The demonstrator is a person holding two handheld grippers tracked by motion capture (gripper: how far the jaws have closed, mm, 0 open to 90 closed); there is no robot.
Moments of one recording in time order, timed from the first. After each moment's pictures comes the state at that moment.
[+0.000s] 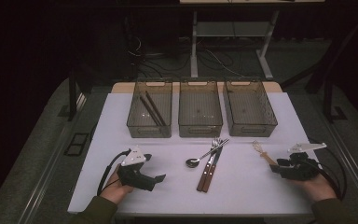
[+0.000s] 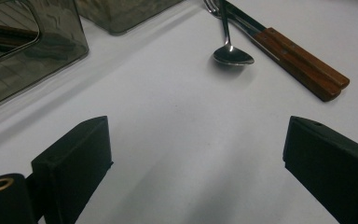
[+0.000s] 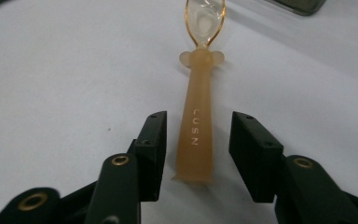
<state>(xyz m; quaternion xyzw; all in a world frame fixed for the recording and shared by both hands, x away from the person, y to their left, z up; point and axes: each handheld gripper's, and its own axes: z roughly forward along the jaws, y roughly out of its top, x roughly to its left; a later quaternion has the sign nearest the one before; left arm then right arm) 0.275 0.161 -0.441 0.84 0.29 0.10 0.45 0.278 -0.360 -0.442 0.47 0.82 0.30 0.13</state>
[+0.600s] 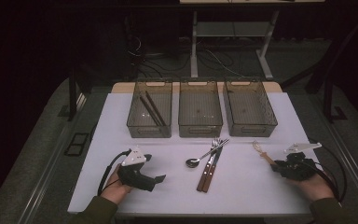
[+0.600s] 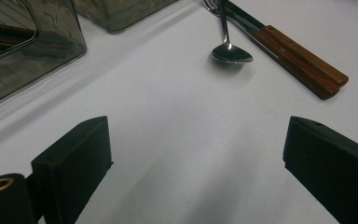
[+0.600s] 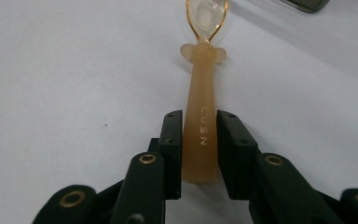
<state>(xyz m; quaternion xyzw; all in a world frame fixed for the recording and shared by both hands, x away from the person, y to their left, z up) 0.275 0.162 -0.441 0.84 0.29 0.10 0.45 0.279 -0.354 -0.441 0.46 0.83 0.28 0.14</state>
